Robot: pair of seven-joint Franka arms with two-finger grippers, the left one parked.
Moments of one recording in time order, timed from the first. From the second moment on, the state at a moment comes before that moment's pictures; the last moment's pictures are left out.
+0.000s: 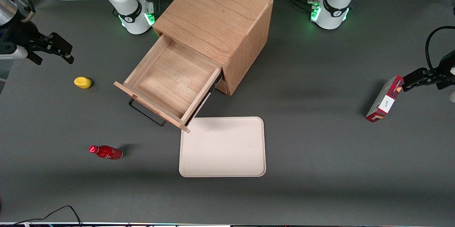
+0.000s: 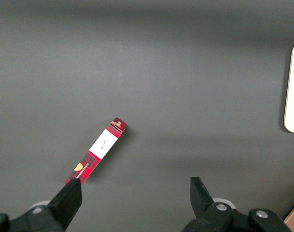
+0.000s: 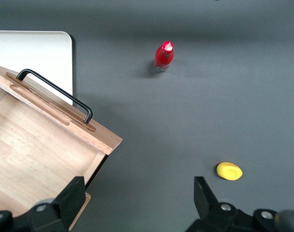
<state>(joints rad) 0.06 -0.18 0.02 -1.72 -0.03 1.63 0.09</state>
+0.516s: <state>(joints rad) 0.06 -0.18 0.02 -1.72 -0.03 1.61 0.09</state>
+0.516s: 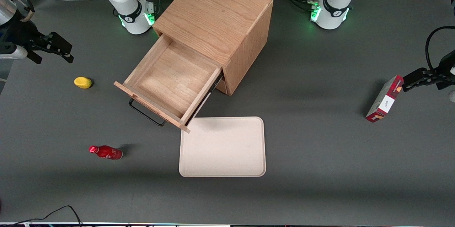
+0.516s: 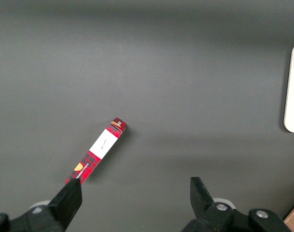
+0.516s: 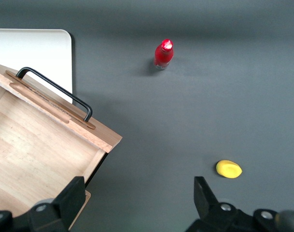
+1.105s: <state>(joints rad) 0.06 -0.17 0.02 -1.72 -0.03 1.59 0.09</state>
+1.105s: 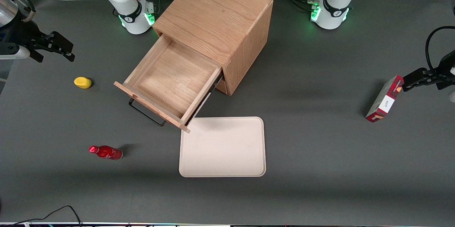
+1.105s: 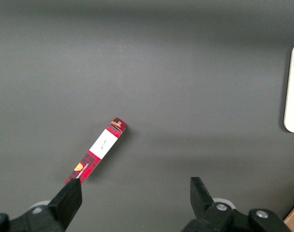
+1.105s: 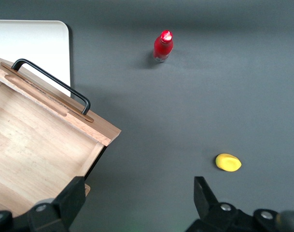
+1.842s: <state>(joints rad) 0.06 -0.17 0.02 -1.72 -0.03 1.57 0.09</state>
